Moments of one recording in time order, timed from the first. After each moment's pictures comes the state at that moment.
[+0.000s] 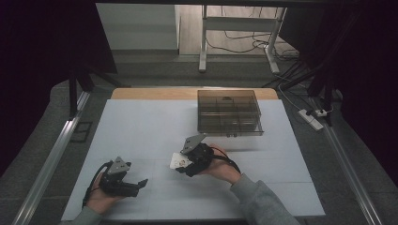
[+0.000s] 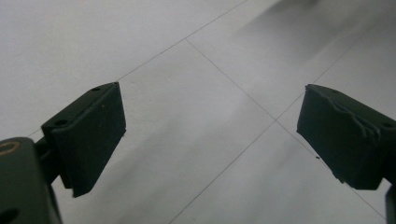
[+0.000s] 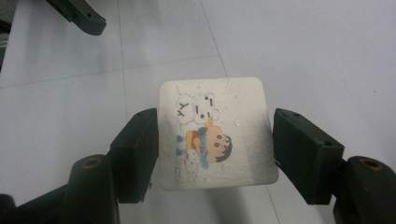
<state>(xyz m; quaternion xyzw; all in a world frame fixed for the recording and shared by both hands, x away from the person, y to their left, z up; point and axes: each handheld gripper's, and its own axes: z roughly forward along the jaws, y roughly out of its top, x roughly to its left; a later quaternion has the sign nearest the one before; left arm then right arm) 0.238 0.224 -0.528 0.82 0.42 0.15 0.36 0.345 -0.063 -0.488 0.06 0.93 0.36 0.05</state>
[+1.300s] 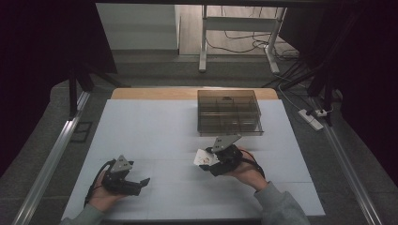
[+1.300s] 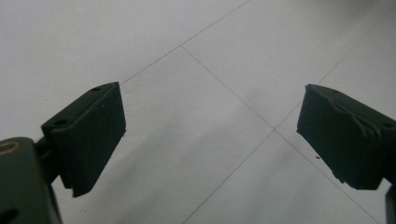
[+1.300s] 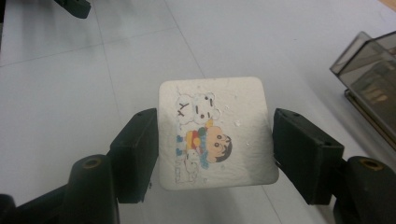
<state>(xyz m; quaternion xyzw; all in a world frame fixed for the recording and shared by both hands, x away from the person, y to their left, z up) 0.244 0.219 -0.528 0.83 0.41 0.14 0.36 0.338 -0.142 -0.473 0.12 0.91 0.39 0.09</state>
